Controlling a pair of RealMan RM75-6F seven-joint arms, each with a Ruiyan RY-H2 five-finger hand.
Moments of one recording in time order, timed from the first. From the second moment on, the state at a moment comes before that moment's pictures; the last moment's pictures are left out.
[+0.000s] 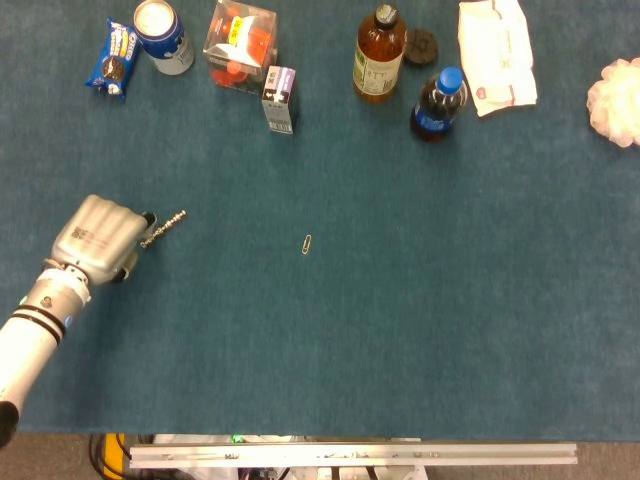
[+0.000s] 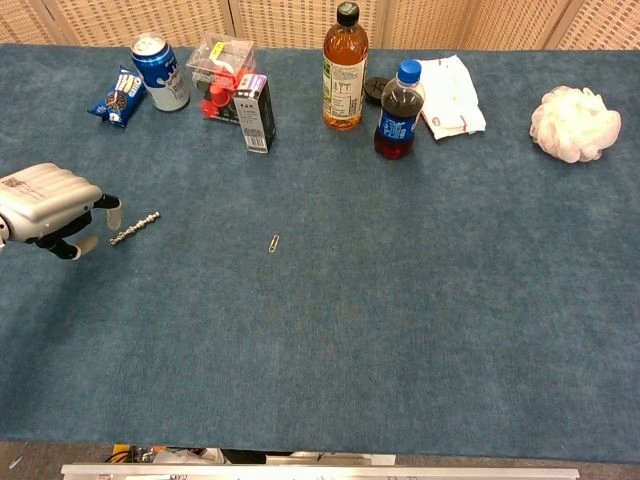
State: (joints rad) left arm -0.57 -1.24 0.07 -1.66 1.14 0.89 0.60; right arm 0.00 -0.96 0.03 -1.62 -1.60 1.59 0.17
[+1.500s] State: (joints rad) left arm -0.58 -1.31 0.03 -1.57 1.10 0.95 0.49; right arm -0.02 -0.97 0.02 -1.60 -1.59 1.60 0.19
